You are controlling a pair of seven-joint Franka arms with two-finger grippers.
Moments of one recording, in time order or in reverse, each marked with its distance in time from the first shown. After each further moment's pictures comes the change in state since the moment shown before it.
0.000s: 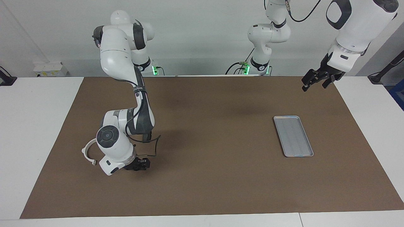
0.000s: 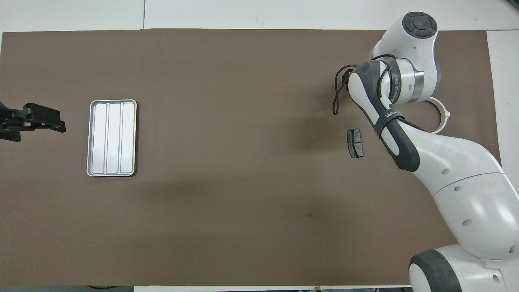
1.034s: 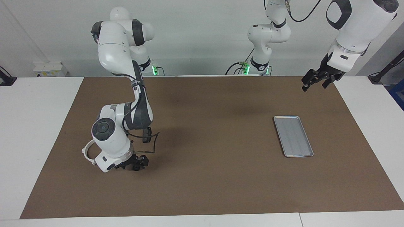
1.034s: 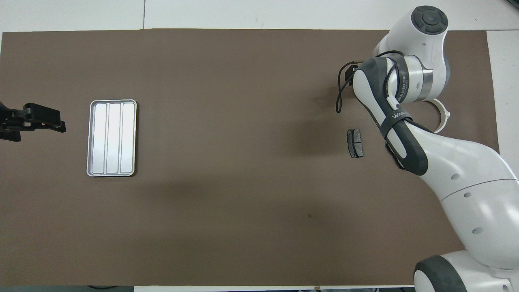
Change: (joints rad) left arm 0.000 0.000 0.000 0.000 0.000 0.000 0.000; right arm -0.001 -0.039 -0.002 -0.013 0.005 0.027 -0.015
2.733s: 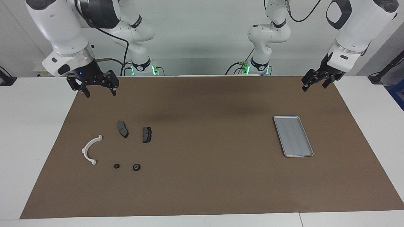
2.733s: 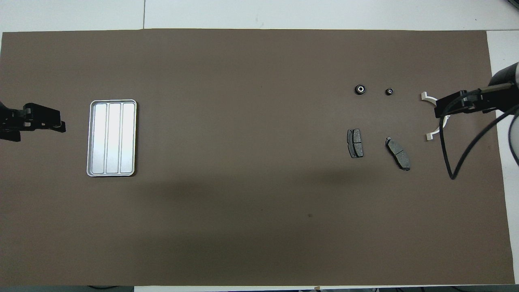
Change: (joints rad) left arm 0.000 0.000 0.000 0.000 0.000 0.000 0.000; right arm 0.044 -0.641 -0.103 -0.265 -0.049 -0.376 -0.170
